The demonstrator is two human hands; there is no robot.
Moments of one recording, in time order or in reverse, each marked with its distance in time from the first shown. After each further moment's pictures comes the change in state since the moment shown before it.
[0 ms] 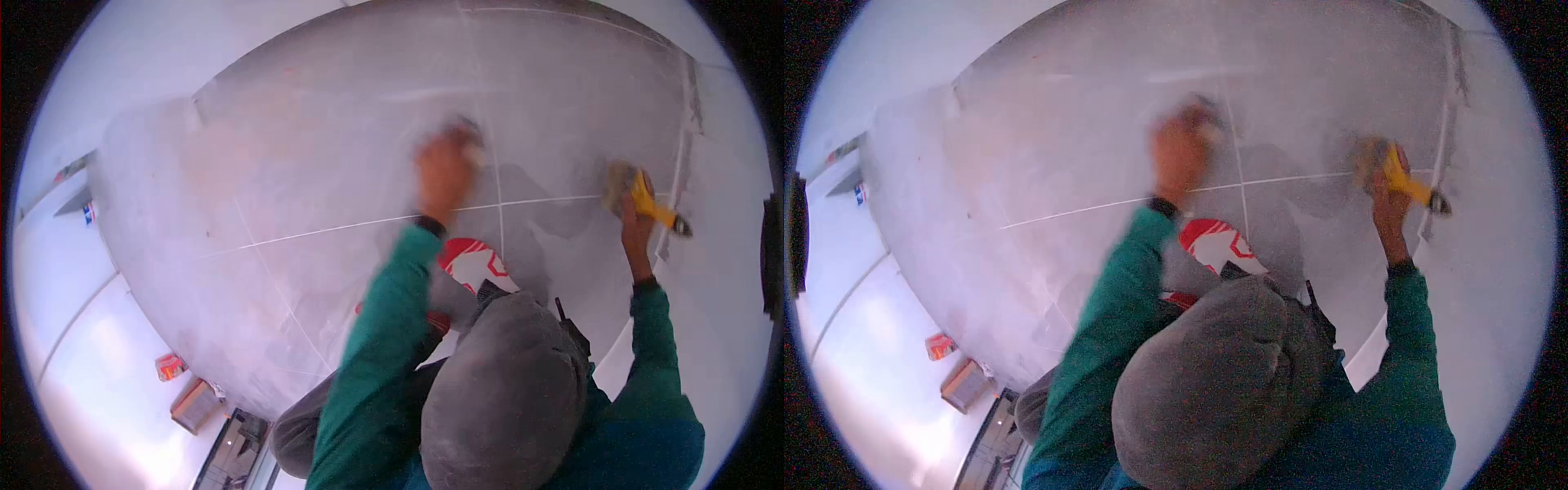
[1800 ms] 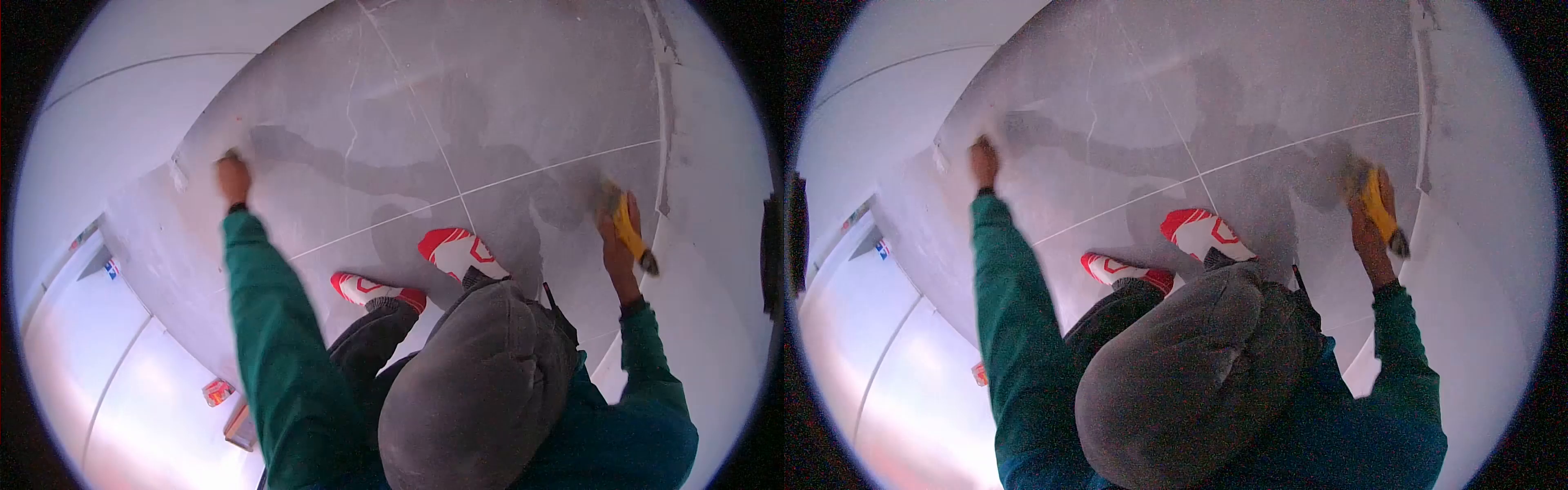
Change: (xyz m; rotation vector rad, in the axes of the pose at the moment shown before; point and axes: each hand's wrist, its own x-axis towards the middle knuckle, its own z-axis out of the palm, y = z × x) left_hand 0.095 -0.281 -0.157 0.694 -0.060 -0.014; right_hand -0.092 -0.002 -0.015 -0.388 -0.046 0.060
